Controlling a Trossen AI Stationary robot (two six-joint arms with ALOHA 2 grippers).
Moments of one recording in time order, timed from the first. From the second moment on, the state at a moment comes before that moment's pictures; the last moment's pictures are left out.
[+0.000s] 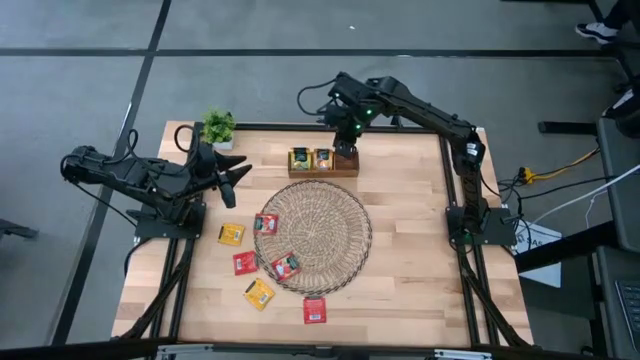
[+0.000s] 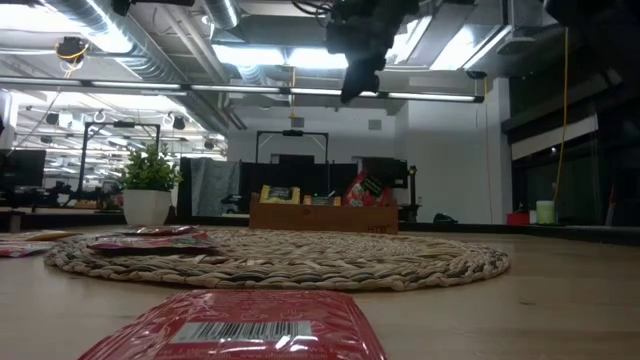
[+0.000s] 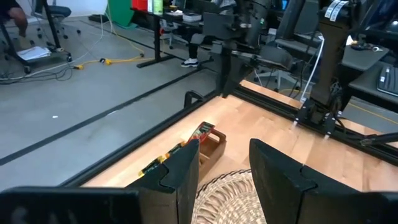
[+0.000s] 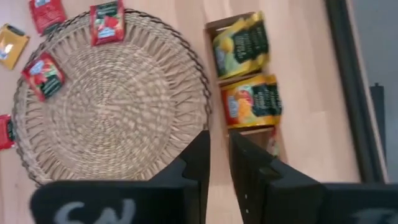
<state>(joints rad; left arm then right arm) -0.29 0.70 0.89 -0.53 -0.85 -0.43 -0.45 2.03 2.19 -1.29 -0.26 -0.24</state>
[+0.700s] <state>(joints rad) -0.29 0.70 0.89 -0.51 -0.85 -0.43 -0.44 1.79 2.19 -1.31 -0.20 -0.19</state>
